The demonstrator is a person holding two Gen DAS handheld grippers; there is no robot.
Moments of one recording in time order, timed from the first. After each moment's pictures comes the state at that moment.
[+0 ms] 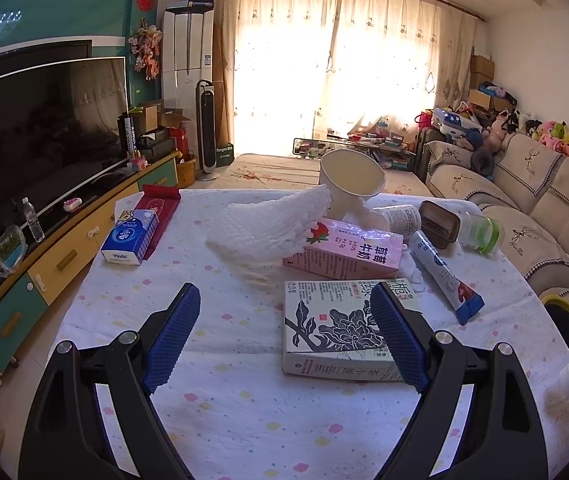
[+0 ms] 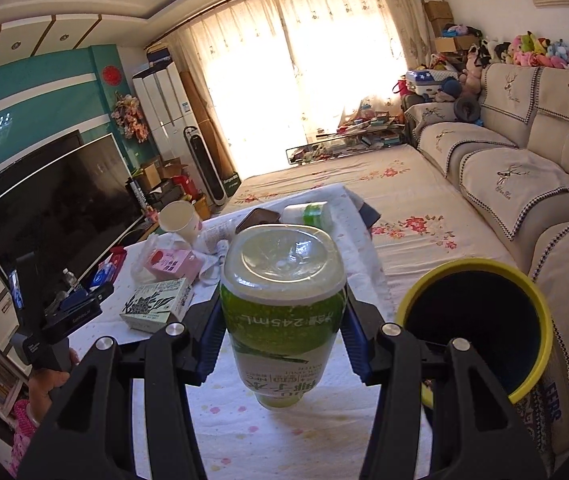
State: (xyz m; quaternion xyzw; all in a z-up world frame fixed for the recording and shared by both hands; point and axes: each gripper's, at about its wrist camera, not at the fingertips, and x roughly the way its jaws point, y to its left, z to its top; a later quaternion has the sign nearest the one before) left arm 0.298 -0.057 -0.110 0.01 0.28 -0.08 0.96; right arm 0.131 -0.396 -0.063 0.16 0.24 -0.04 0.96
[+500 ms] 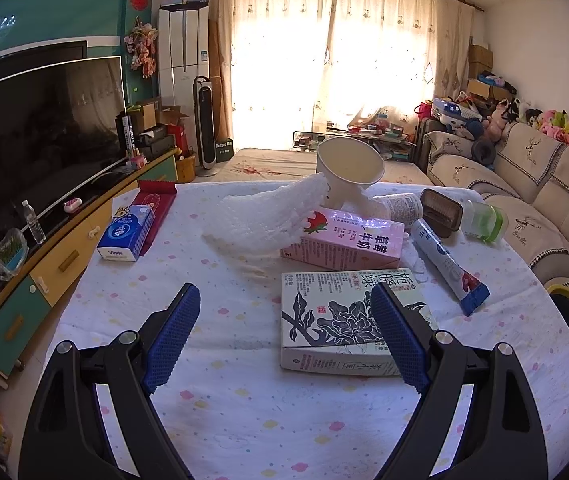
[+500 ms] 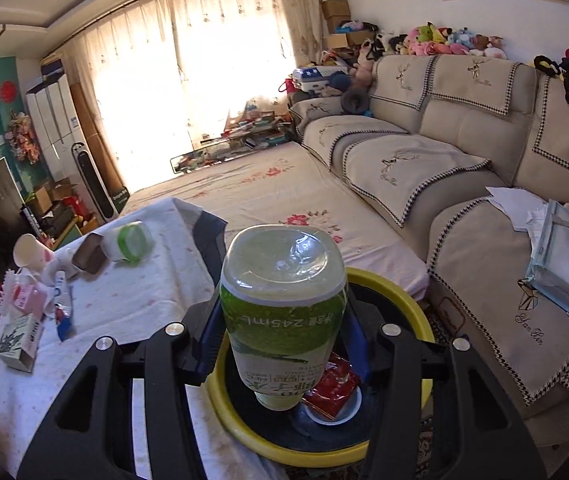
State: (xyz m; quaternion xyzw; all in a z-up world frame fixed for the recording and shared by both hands) left arm 0.303 -0.065 -0.117 0.02 0.29 -0.08 0.95; right arm 0.139 -0.526 -0.115 0.16 0.27 -0.24 0.92
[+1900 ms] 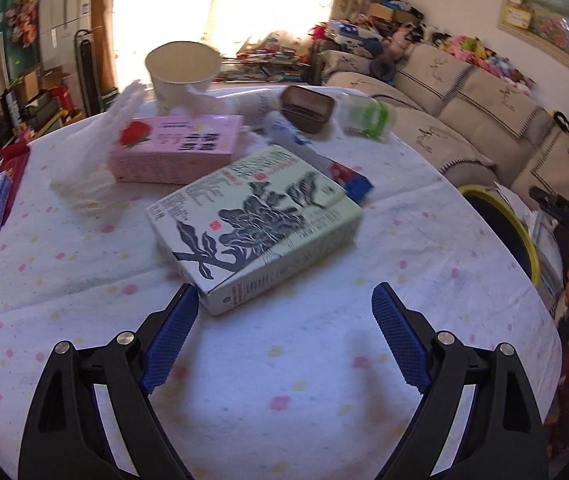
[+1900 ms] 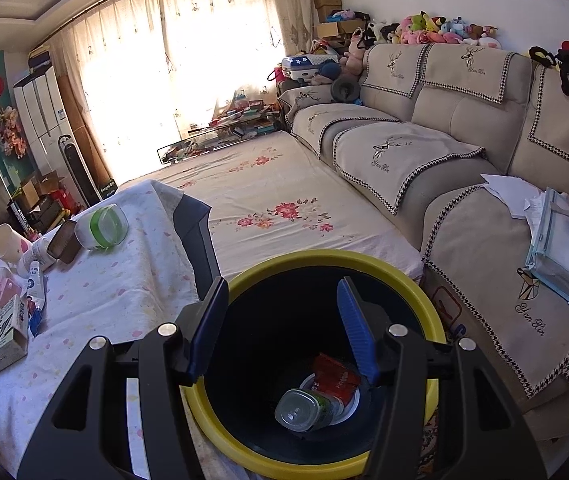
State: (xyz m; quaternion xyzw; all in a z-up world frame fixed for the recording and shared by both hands) left arm 0.287 -0.146 -0.157 0.08 0.41 -0.30 0.86; right arm 0.155 -0.532 -0.140 0.17 0.28 -0.25 0.91
